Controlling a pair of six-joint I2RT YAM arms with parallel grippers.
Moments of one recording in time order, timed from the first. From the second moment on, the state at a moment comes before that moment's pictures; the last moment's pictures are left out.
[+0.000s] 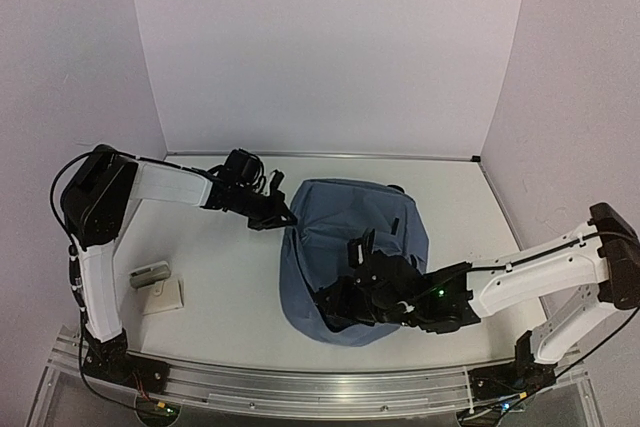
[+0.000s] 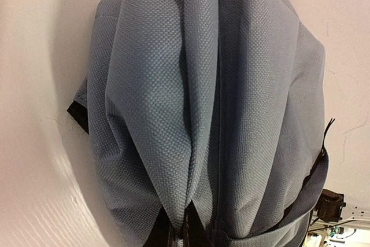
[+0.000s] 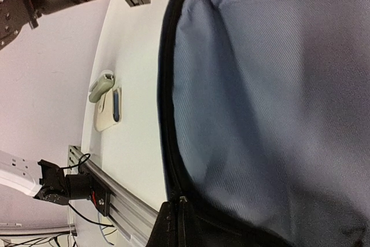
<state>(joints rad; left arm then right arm) -0.58 1.98 1.28 -0.08 0.51 -0.62 1.32 1.53 0.82 0.09 0.26 1.23</state>
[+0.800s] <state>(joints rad) -0.77 1.55 1.01 -0.27 0.36 -0.76 1.33 1.62 0.91 0.07 0.27 1.18</state>
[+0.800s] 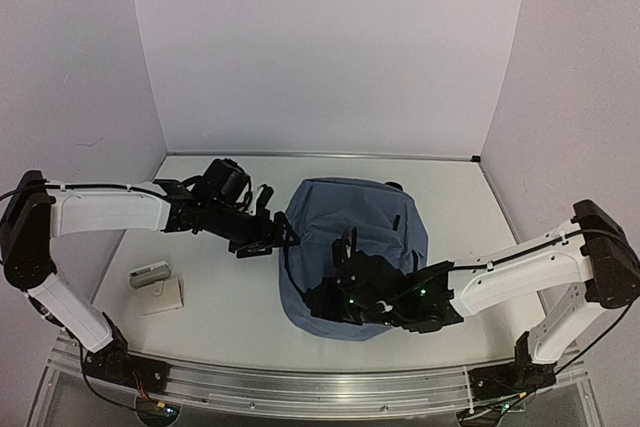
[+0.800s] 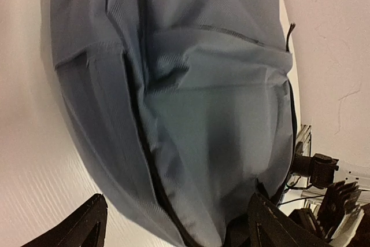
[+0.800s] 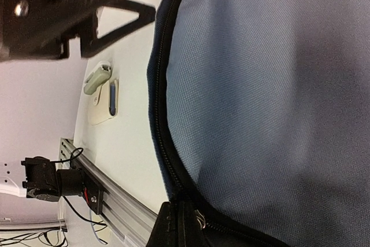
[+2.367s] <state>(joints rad) -0.72 1.49 0.83 -0.28 0.29 -0.90 1.33 1.46 0.83 -0.06 0.28 1.23</state>
